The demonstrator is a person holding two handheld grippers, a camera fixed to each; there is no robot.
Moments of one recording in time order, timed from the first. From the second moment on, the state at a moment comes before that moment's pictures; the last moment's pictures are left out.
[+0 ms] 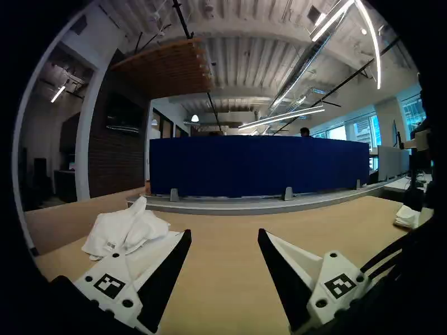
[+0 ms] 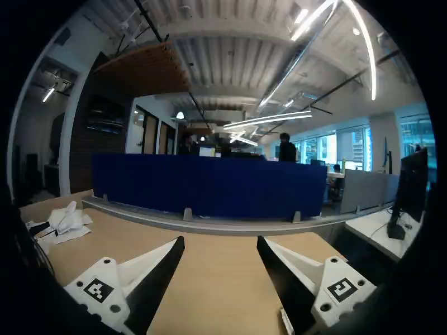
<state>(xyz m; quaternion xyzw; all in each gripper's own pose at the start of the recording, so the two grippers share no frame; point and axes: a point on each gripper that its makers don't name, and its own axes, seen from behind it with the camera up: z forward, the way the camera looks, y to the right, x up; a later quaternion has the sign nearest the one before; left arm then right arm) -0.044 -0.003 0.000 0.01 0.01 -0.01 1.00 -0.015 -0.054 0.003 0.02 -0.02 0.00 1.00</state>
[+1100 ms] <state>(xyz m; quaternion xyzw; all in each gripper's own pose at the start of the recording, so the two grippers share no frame) -0.078 0.001 0.001 0.01 0.00 -0.01 1.00 -0.027 -0.036 0.003 0.01 -0.02 0.01 1.00</state>
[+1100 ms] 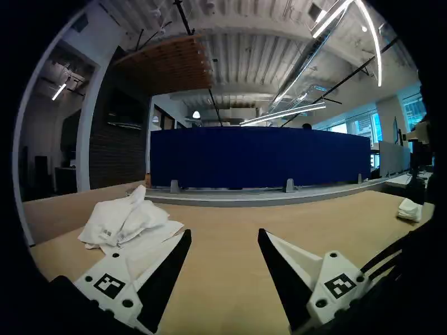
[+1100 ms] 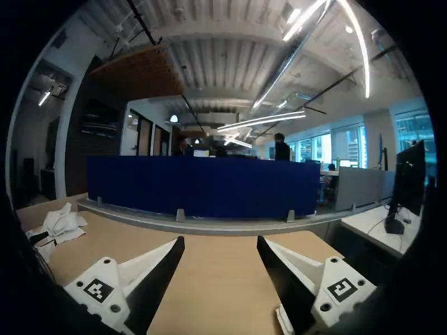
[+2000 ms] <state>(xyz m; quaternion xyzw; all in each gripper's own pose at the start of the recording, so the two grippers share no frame) -0.077 0.001 0.001 0.01 0.00 -0.01 1.00 -0.045 -0.020 0.002 0.01 0.03 0.01 1.00</state>
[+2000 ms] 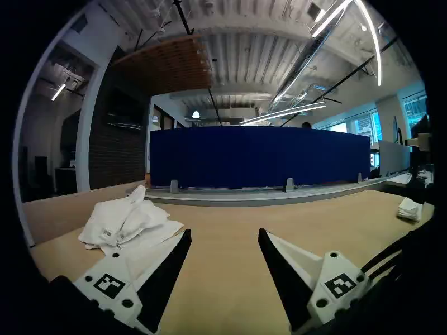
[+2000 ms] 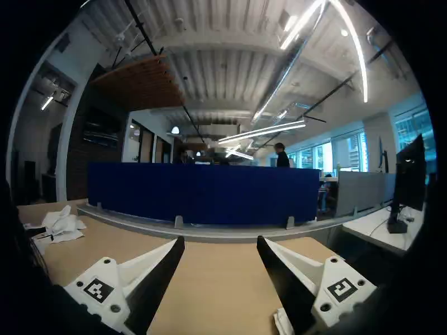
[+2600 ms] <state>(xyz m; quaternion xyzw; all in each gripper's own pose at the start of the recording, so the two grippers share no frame) -0.078 0.001 0.003 0.01 0.00 -0.01 1.00 -0.113 -0.007 0.000 0.00 0.01 0.06 1.00</state>
